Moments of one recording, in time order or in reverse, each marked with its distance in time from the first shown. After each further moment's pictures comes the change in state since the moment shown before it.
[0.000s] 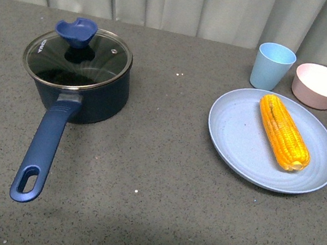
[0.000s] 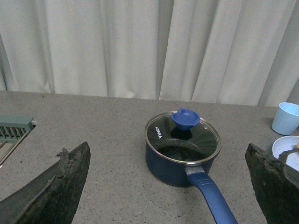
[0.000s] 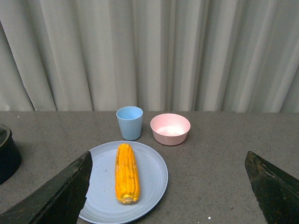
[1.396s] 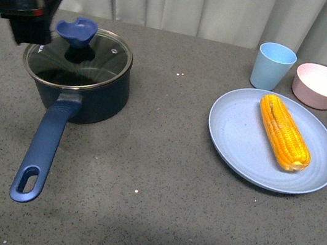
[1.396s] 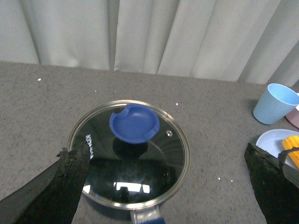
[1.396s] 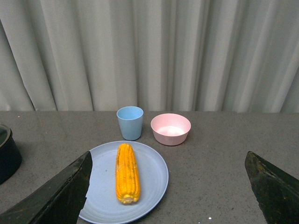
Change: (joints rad) left arm -0.240 1.545 0.385 0.976 -0.092 -0.129; right arm 0.000 0.000 0.000 0.000 0.000 0.000
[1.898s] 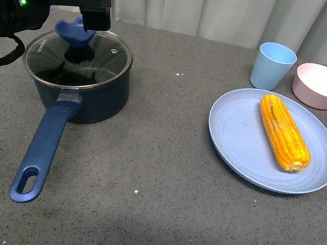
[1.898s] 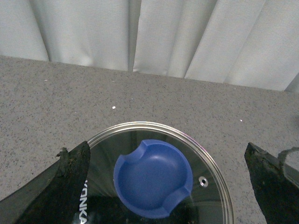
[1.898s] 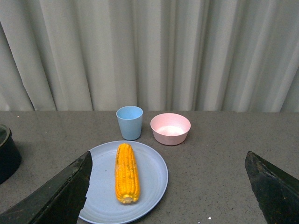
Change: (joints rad) left arm 0.002 0.383 0.357 -0.025 -0.107 -0.008; right arm 0.000 0.000 0.000 0.000 0.000 0.000
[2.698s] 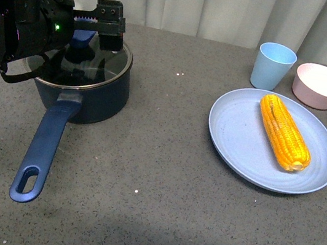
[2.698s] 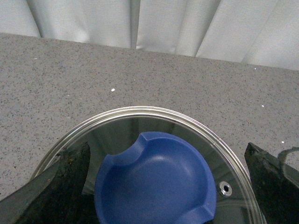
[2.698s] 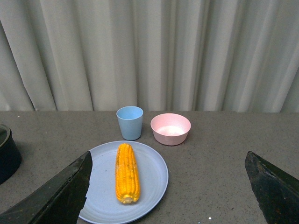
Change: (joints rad) left arm -0.003 0.168 0.138 -0.061 -0.026 -0.004; right arm 0.000 0.000 0.000 0.000 0.000 0.000
